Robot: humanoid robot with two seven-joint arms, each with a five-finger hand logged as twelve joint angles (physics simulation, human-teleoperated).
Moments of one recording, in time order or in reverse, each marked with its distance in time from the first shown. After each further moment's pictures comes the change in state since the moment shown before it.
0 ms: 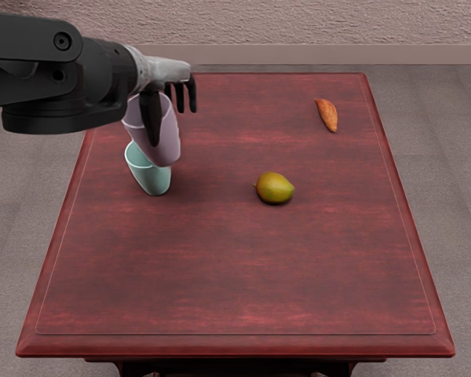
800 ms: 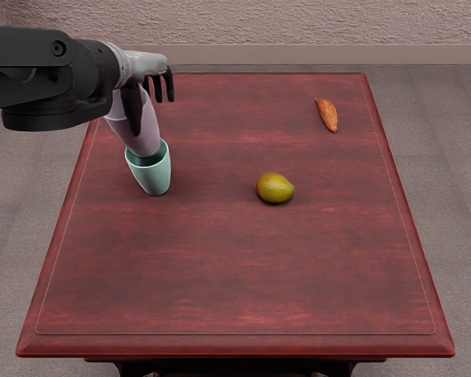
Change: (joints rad) left arm 0.099 0.014 -0.003 0.096 0.092 0.015 0.000; right arm 0.000 0.000 0.000 0.000 0.000 0.000 0.000
